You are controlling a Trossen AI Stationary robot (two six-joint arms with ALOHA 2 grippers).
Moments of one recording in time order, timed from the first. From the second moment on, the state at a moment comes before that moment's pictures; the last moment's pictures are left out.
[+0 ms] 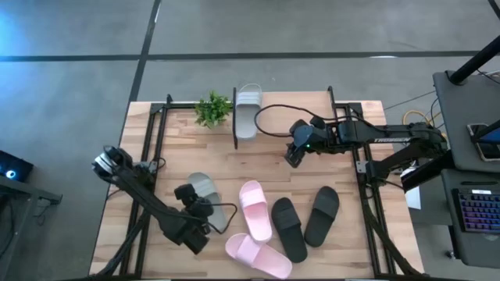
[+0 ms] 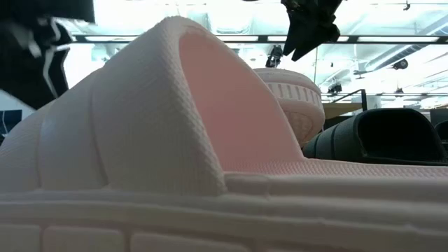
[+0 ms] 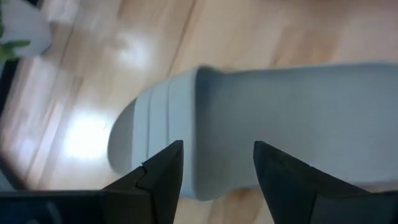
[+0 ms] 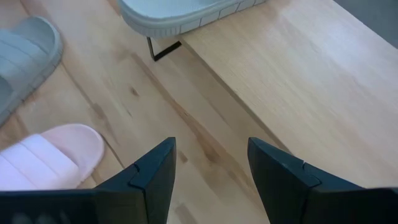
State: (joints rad) left arm -0.71 1.73 1.18 -1.17 -0.59 -1.14; right arm -0.01 1.36 1.30 -0.91 0.42 0.49
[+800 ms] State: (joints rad) left arm -0.61 1.85 1.02 -1.28 -0.61 -1.28; right arm -0.01 1.36 1.30 -0.94 0.42 0.49
